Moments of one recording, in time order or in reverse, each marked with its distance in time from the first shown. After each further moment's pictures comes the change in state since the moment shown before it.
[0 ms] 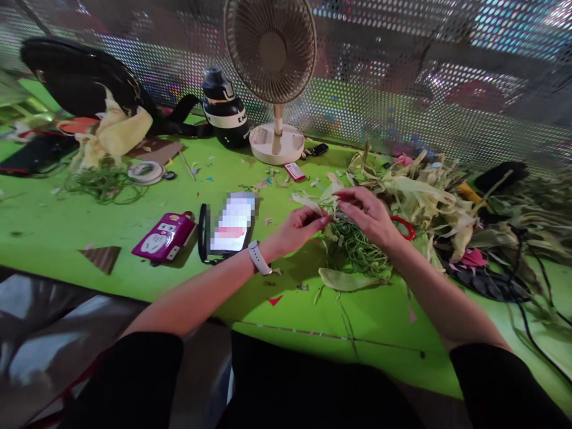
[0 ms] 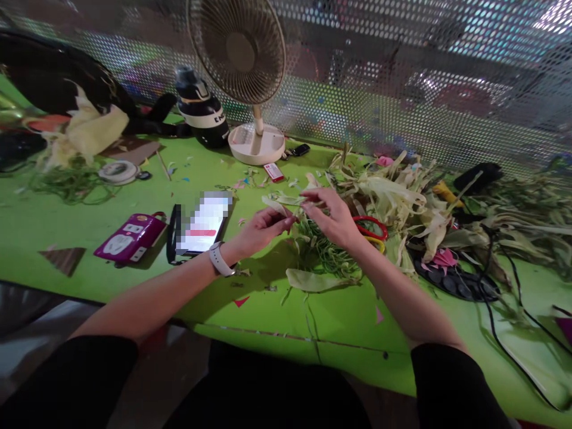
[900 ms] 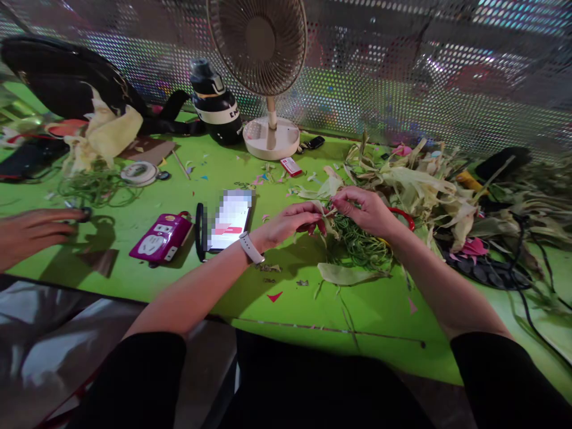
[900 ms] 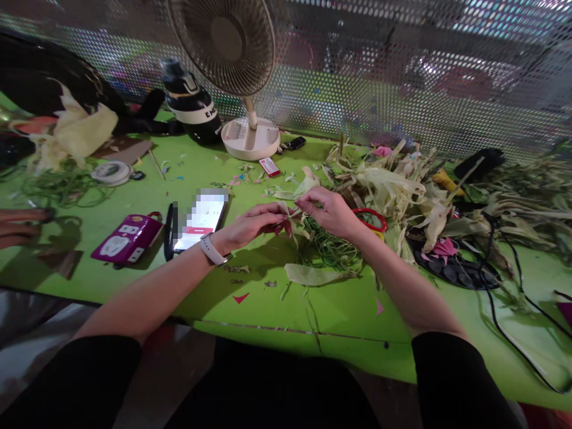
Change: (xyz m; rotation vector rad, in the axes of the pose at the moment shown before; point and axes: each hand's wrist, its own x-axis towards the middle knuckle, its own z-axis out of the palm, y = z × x) left_hand 0.002 0.009 -0.018 -0.087 -0.260 -0.211; right_hand 0.005 0.006 -0.004 -0.042 -0.145 -0.076
